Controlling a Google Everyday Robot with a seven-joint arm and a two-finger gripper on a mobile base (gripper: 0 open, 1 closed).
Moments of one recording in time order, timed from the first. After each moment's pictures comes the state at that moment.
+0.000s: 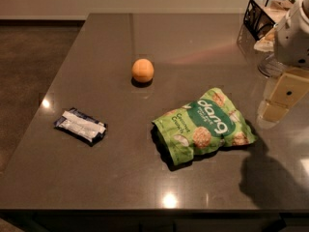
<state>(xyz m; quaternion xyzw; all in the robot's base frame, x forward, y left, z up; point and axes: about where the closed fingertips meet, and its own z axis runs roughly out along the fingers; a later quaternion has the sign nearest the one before) 0.438 -0.217 0.976 -0.60 0.78 -0.03 0.16</state>
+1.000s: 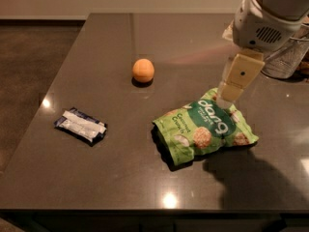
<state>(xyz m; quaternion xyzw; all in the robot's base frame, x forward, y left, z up) 0.481 -0.161 0.981 -0.60 0.78 -0.01 0.18</state>
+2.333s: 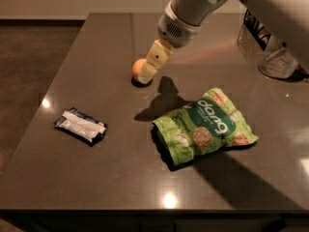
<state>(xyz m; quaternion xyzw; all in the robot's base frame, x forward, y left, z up) 0.600 -0.035 0.932 -0.51 0.83 0.11 0.22</state>
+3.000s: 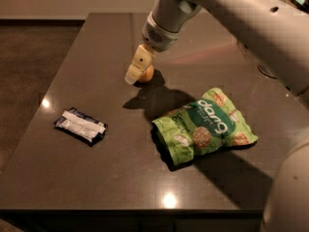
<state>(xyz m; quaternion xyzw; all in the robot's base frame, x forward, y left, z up) 0.638 0.003 0.900 -0.50 0.83 0.11 0.21</state>
